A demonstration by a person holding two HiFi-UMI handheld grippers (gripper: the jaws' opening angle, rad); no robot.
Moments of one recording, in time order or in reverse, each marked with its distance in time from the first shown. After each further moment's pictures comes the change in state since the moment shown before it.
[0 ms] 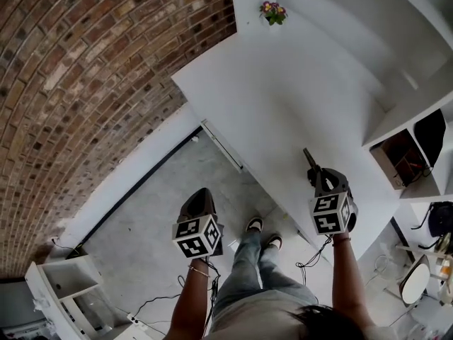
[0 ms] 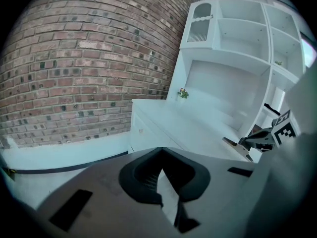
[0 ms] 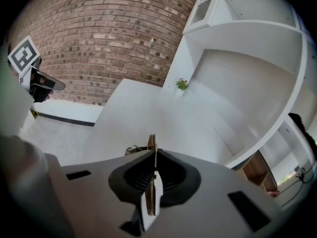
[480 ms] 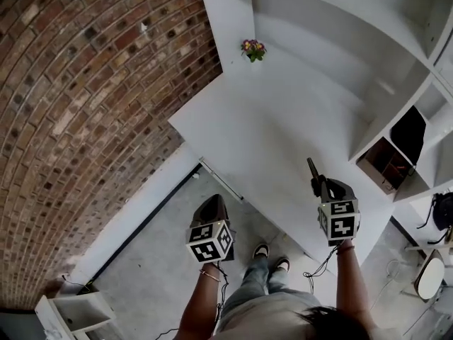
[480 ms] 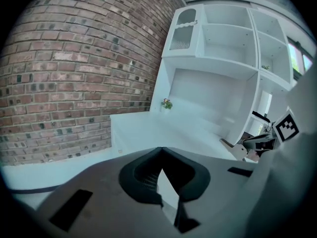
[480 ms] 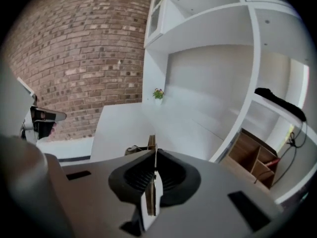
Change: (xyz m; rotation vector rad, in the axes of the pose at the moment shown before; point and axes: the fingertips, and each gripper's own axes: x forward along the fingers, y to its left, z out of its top) left arm 0.021 -0.065 0.071 0.092 -0.086 -0.139; right arm -0.041 -0.057 0.021 0.365 -0.105 -0.030
